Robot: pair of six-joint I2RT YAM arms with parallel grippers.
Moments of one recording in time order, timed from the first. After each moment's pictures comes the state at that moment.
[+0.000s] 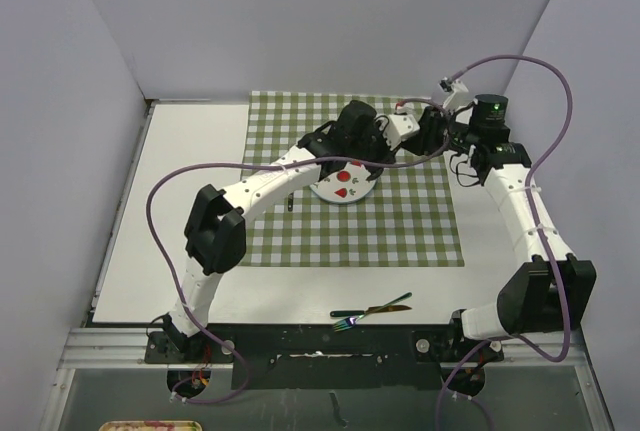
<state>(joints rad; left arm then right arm) -0.83 2.13 1.98 -0.36 0.29 0.24 0.04 1.40 1.28 -0.37 -0.75 0.17</state>
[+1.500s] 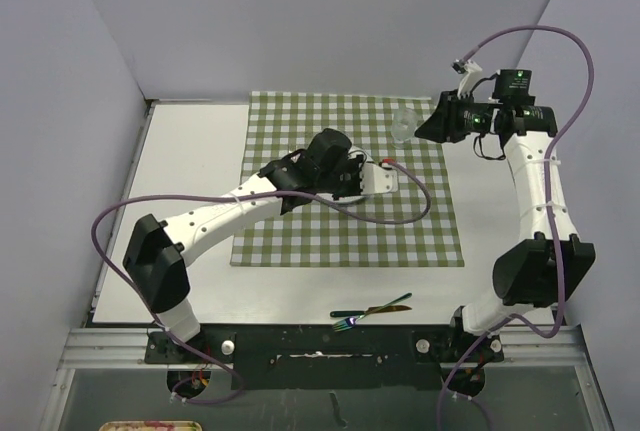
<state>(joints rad) -0.89 1.71 1.55 -0.39 0.18 0.69 -0.06 1.57 1.69 -0.85 -0.82 -0.13</state>
